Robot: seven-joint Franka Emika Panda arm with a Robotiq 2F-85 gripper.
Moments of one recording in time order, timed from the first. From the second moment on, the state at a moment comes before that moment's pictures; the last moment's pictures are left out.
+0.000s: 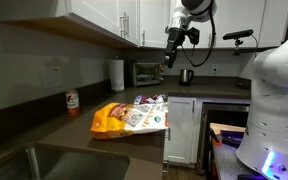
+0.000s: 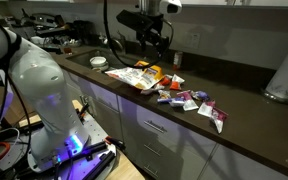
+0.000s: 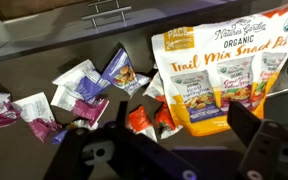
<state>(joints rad) -0.06 -0.67 -0.35 -2.58 0.03 2.08 -0.34</state>
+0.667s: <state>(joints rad) -0.21 -0.82 -0.34 -2.74 0.08 1.95 -0.23</state>
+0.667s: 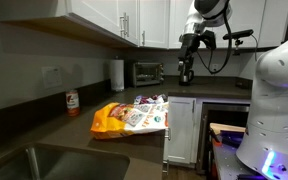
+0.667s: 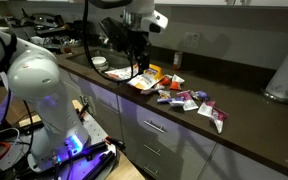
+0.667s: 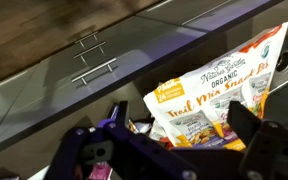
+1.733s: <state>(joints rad) -0.12 -0.73 -0.28 -2.80 0.40 2.04 -0.10</state>
